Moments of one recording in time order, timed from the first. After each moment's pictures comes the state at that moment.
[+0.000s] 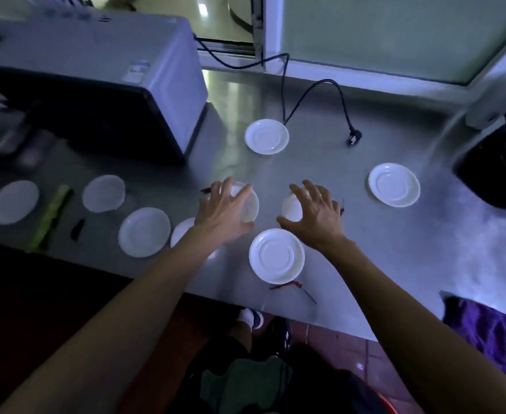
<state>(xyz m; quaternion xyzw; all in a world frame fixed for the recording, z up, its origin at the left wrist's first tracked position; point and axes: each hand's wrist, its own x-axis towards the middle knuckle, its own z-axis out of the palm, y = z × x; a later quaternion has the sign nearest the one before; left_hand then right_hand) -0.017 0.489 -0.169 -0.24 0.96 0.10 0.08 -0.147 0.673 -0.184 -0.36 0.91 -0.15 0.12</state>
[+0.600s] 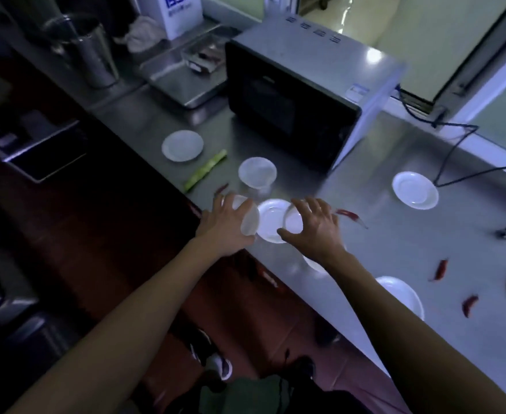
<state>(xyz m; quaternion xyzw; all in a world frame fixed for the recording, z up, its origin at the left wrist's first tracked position) 0.272 0.351 -0.154 -0.45 0.88 0.15 0.04 0.070 0.456 -0.157 -0.57 0.81 -0.11 0.10</state>
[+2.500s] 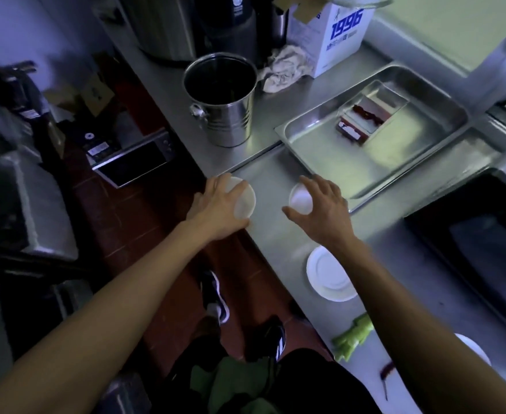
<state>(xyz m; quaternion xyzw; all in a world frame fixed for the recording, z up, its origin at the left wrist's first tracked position) 0.539 -0.187 -0.147 -0.56 0.81 0.17 0.03 0.297 -0.131 -0.156 -0.64 0.73 -0.17 0.16</state>
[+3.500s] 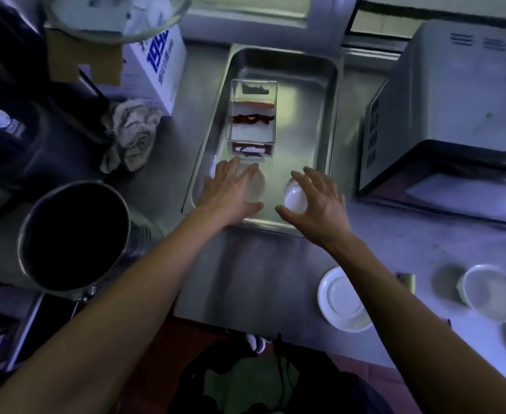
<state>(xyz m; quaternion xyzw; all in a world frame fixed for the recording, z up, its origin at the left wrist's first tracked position) 0.308 -0.419 -0.190 -0.22 0.96 0.14 0.08 0.220 -0.216 -0.171 -0.34 0.90 -0.24 0.11</state>
